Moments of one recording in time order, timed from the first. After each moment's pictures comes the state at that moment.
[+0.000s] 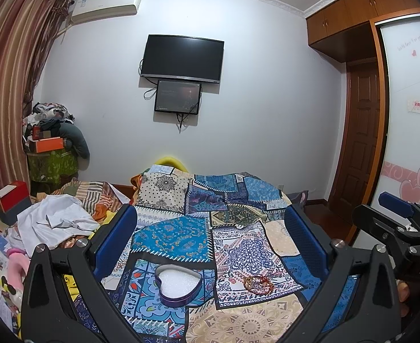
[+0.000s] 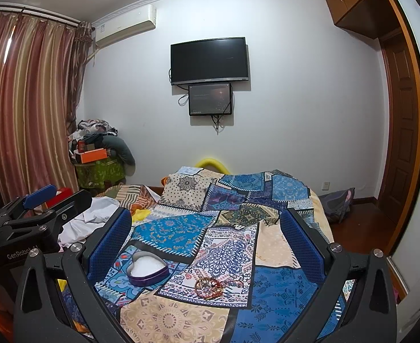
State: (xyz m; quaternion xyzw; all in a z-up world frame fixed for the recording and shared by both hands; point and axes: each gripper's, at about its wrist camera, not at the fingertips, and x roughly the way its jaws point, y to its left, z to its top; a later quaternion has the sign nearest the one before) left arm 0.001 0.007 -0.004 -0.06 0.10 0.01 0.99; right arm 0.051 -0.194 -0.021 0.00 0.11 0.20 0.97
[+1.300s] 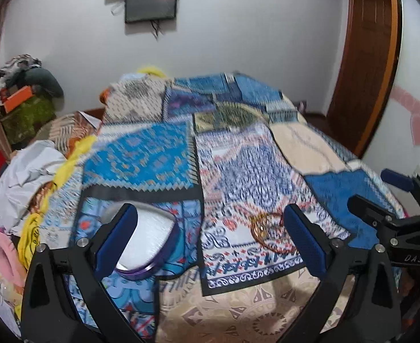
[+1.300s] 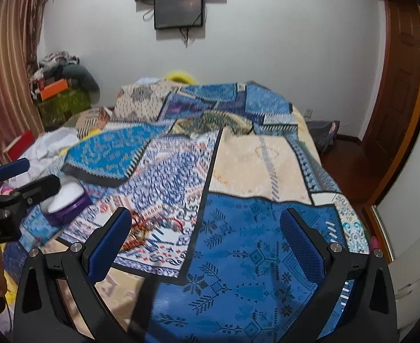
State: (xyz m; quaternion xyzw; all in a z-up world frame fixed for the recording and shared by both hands) left arm 0.147 -0.031 -0.132 -0.01 0.34 -0.03 0.94; right arm 0.169 -0.233 -0.138 -0.05 0.32 0.14 0.93
